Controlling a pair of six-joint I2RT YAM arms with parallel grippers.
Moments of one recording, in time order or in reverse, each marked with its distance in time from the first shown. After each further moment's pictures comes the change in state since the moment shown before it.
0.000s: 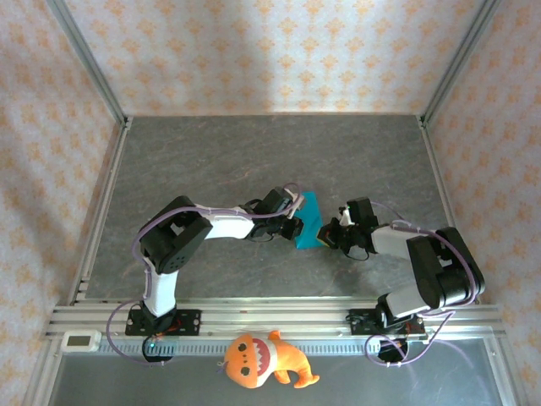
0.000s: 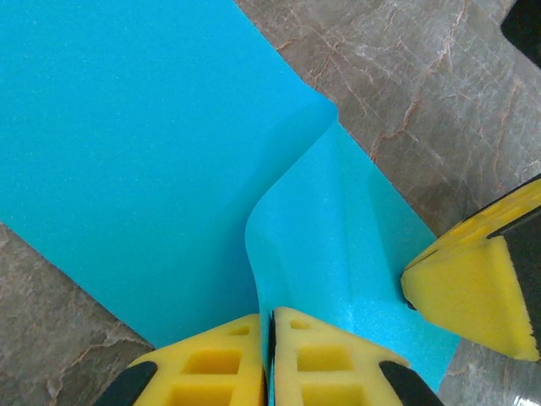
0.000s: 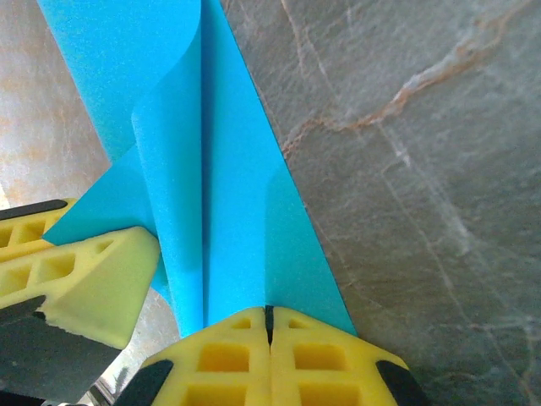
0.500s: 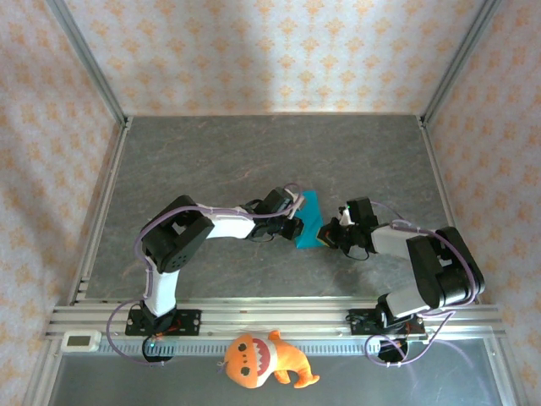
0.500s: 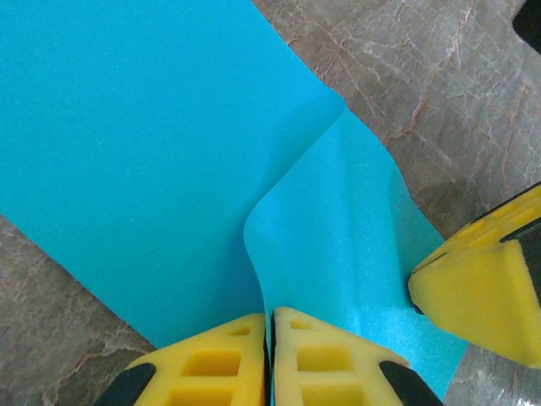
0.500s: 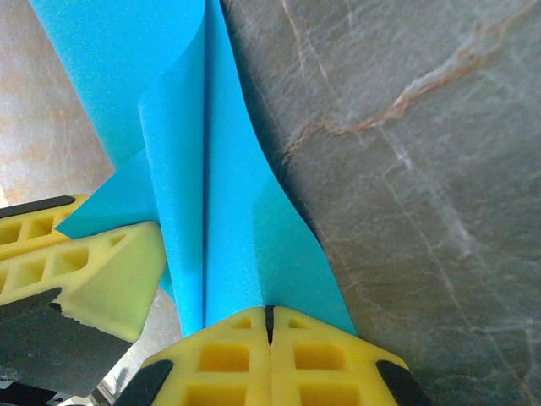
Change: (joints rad) left arm 0.000 0.010 0.004 0.004 0.000 -0.003; right arm 0.000 0.001 0.004 -0.003 0.001 0.000
